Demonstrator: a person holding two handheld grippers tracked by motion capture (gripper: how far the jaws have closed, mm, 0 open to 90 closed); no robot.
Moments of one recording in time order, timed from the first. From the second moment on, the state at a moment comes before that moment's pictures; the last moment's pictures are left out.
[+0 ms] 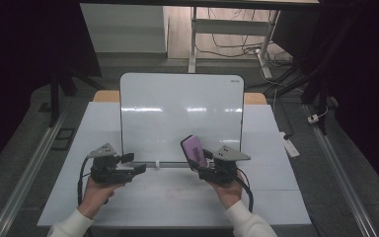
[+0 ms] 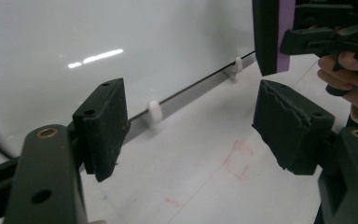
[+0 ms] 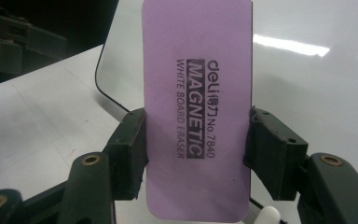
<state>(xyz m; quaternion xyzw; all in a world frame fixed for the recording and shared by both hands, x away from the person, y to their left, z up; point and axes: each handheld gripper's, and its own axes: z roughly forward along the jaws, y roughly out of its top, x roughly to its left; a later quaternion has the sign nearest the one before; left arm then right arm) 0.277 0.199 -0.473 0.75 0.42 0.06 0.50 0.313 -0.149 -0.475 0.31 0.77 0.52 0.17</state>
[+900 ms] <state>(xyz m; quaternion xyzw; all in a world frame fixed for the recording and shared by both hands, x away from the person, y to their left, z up) 0.307 0.141 -0.462 0.77 0.39 0.06 0.51 0.310 -0.138 -0.483 0.30 0.78 0.52 0.17</state>
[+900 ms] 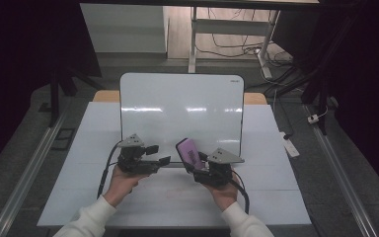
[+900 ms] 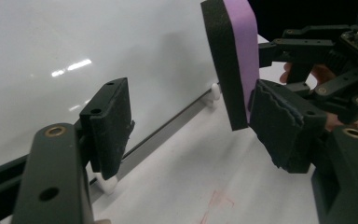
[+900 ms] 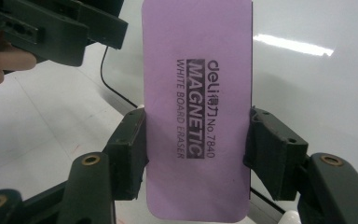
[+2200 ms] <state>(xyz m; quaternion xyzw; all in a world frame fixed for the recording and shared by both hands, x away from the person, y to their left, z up) 0.311 0.118 -0.449 0.76 0.38 0.05 0.52 0.304 -0.130 -0.485 0.29 0.77 0.54 0.16</state>
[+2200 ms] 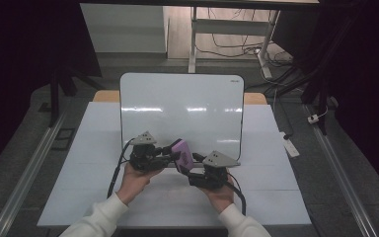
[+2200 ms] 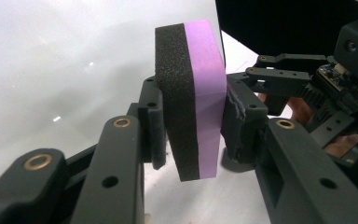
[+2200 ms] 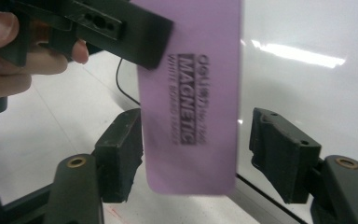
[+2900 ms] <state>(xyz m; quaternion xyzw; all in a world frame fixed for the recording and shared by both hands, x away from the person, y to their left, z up) 0.309 0.176 -0.430 0.74 0.41 0.12 0.52 0.304 -0.254 -0.488 0.35 0.76 0.50 0.22</state>
